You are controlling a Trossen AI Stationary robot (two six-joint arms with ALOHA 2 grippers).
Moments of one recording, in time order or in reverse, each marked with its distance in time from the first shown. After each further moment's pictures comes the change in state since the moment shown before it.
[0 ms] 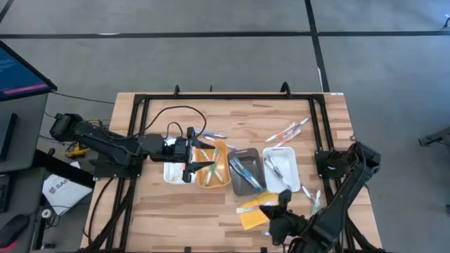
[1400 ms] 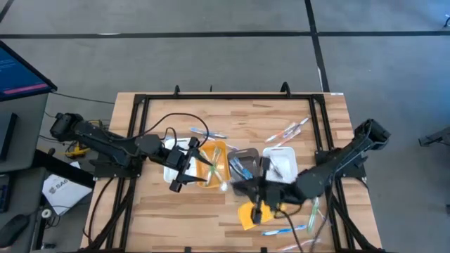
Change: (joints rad) left arm -0.026 0.000 0.000 0.071 0.317 0.053; right arm -0.329 -0.298 -0.396 1.662 -0.327 -1.106
